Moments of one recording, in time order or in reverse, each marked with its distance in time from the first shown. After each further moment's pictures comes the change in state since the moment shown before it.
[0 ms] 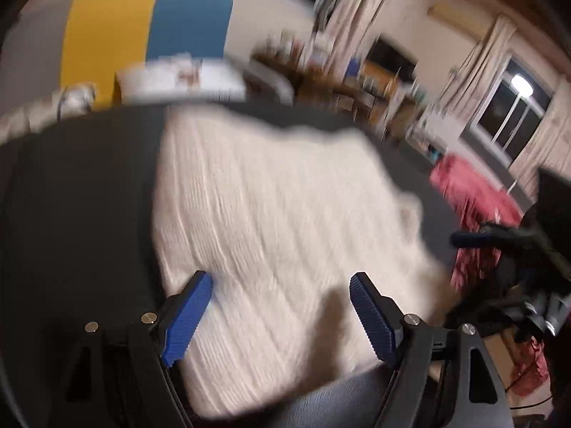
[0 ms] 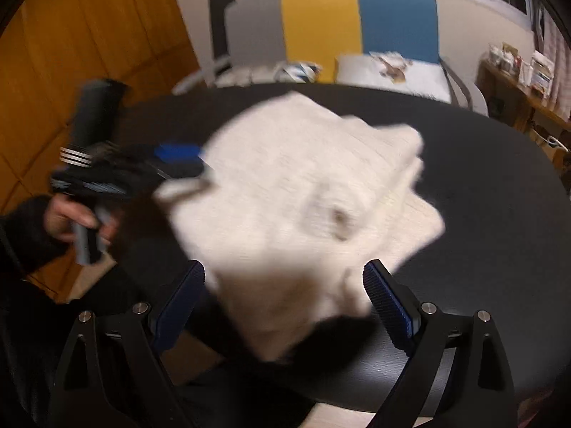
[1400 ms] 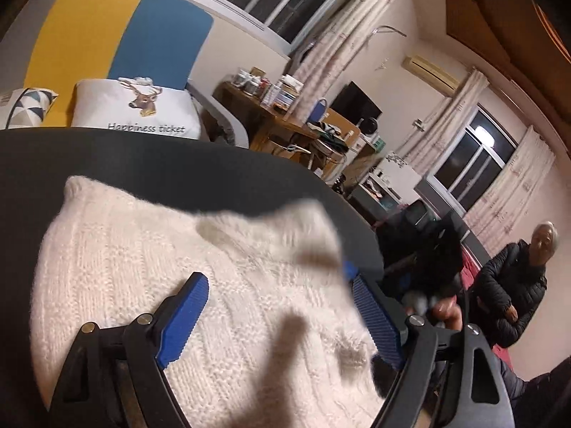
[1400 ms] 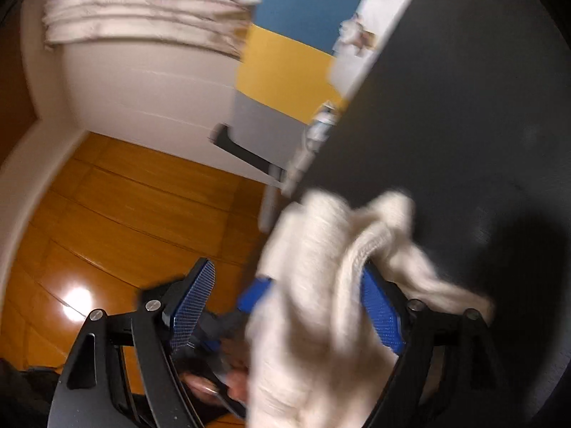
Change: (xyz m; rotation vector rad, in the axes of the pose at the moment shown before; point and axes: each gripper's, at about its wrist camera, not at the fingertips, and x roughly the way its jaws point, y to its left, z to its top) left arm 0.042 -0.013 0.077 -0.068 -0.158 -0.270; right arm 0.064 -0.185 0.022 0.802 -0.406 0.780
